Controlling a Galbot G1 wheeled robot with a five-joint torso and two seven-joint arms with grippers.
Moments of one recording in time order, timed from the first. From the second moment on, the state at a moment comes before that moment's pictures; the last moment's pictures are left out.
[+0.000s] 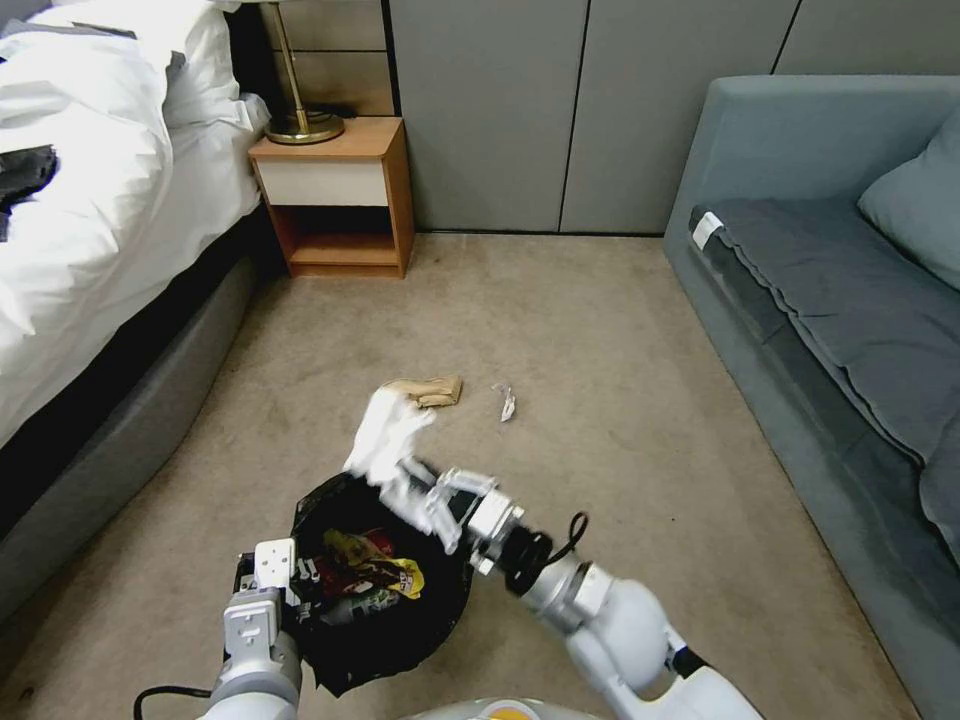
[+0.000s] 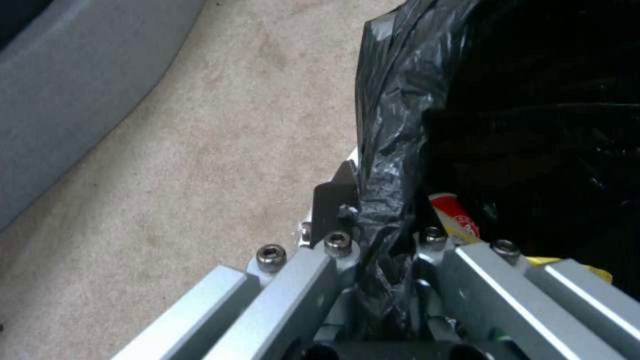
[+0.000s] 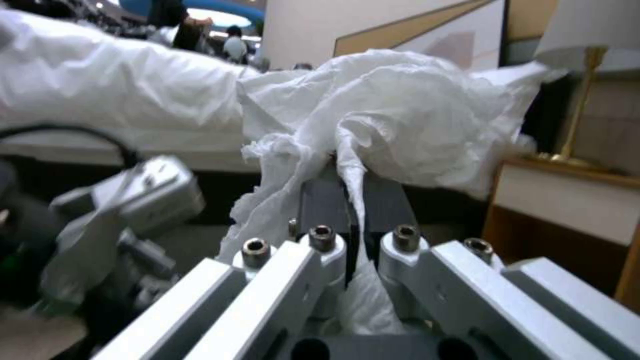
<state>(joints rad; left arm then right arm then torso) 1.86 -1.47 -0.51 -2.33 -0.11 0.55 -0.34 -1.28 1.25 -0.11 1.85 0.09 0.41 -0.39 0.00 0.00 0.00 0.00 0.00</state>
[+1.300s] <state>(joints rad) 1.86 -1.48 -0.50 -2.33 -0.09 0.54 -0.34 -1.29 1.25 -0.12 1.70 0.05 0.40 -0.33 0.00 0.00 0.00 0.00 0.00</state>
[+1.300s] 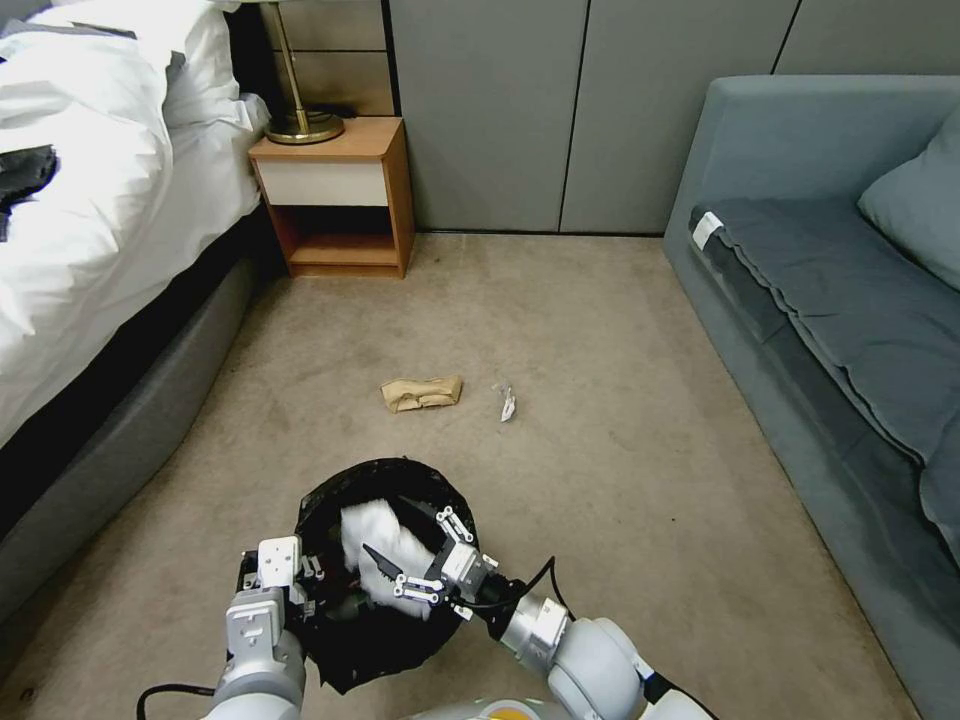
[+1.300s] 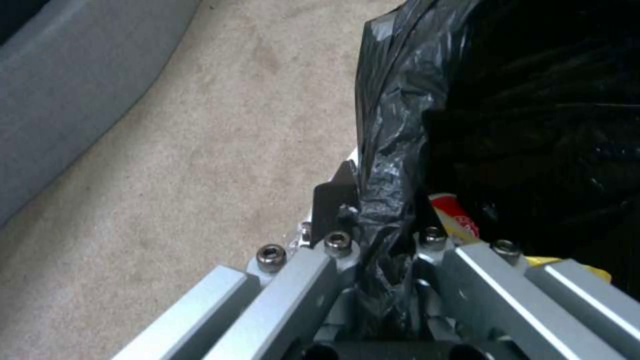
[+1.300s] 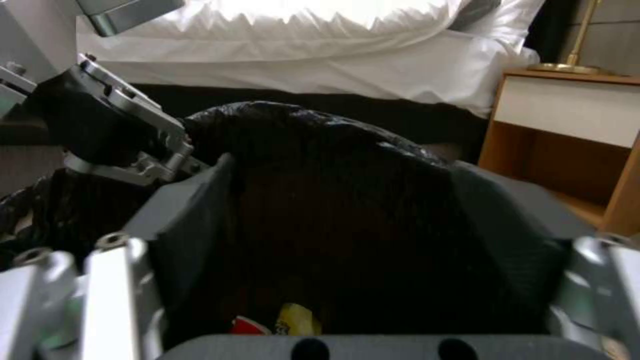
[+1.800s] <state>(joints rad) 1.86 -1.48 -0.49 -2.33 -0.09 0.54 -0.34 -1.30 1.25 -0.10 1.76 0.04 0.41 -0.32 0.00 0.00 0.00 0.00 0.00</state>
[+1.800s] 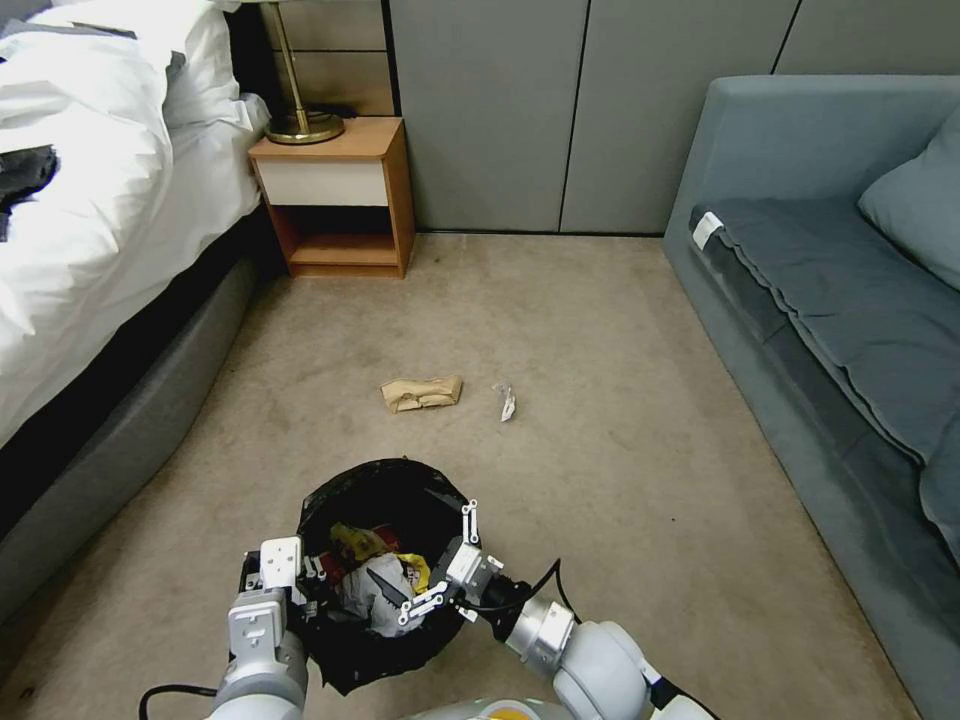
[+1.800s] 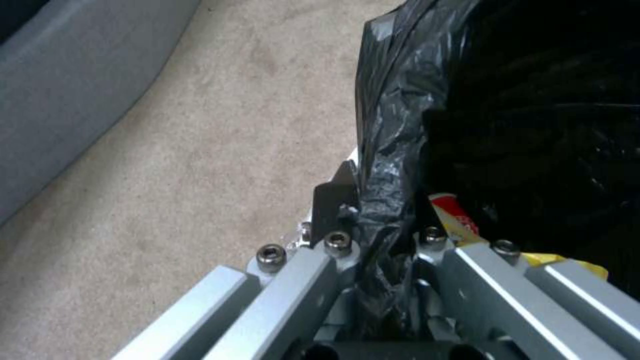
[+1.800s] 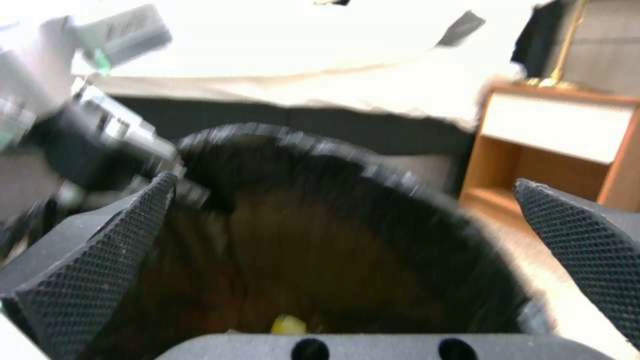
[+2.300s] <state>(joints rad) 1.83 -1.47 -0.51 -2.33 -0.11 0.54 -0.34 -1.50 1.29 0.11 2.03 0.01 0.37 0.05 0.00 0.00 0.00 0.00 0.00</state>
